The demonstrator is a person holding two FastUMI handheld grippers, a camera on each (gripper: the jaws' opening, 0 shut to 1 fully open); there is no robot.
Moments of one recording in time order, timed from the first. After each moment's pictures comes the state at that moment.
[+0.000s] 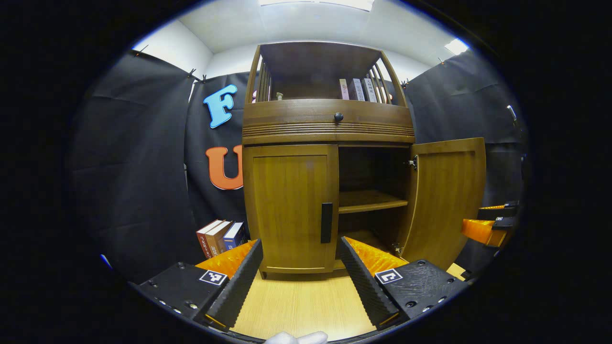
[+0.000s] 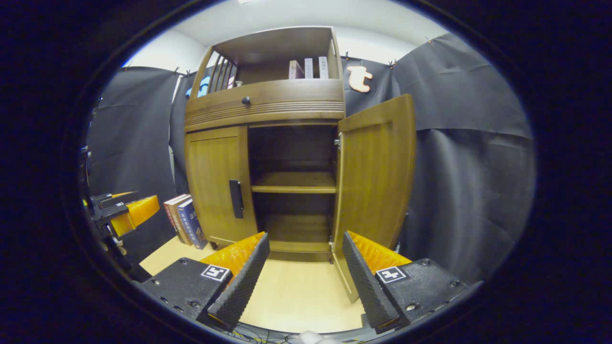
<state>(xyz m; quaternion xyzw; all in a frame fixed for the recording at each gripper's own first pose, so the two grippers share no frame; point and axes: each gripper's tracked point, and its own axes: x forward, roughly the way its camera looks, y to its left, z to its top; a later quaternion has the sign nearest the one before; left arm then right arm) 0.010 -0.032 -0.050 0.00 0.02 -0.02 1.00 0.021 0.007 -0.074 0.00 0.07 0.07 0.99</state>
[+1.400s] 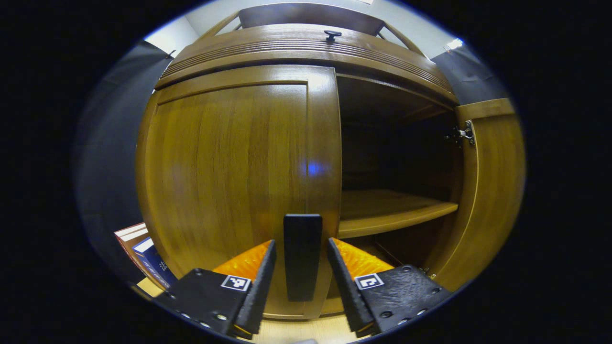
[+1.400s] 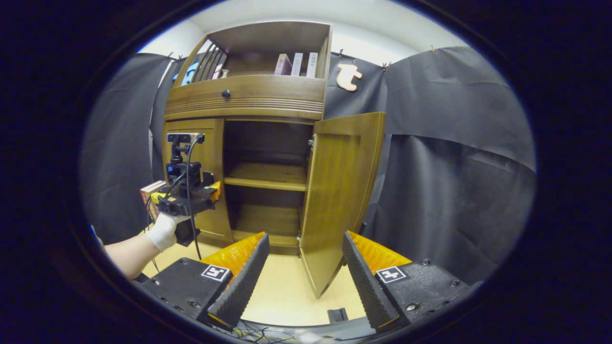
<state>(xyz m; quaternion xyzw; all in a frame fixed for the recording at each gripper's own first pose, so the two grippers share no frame) 0.293 -0.109 -0.119 -0.04 0.02 -0.06 1.00 0.010 -0.056 -0.041 -0.04 0.10 -0.01 0.99</state>
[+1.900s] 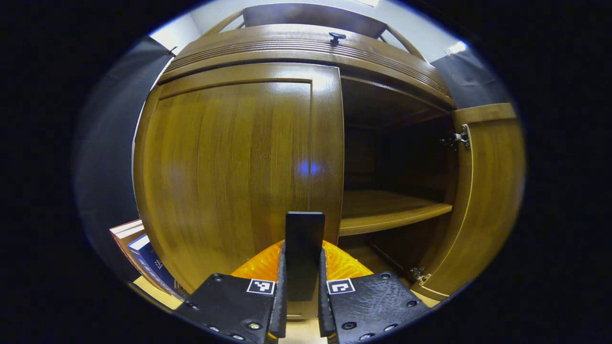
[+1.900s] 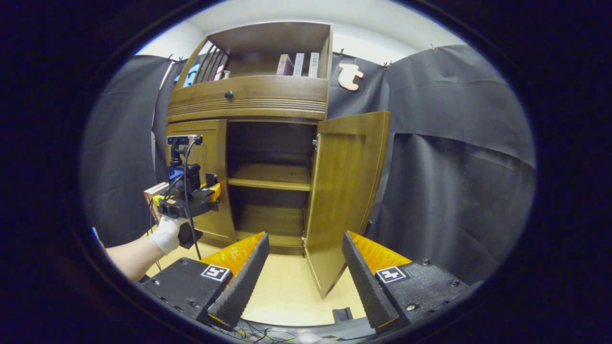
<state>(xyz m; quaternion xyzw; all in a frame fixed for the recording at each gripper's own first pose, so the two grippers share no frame) 0.276 -0.104 -0.120 -0.04 0.01 -0.07 1.00 0.005 -0.044 -0.041 -0.04 0.10 0.01 0.99</state>
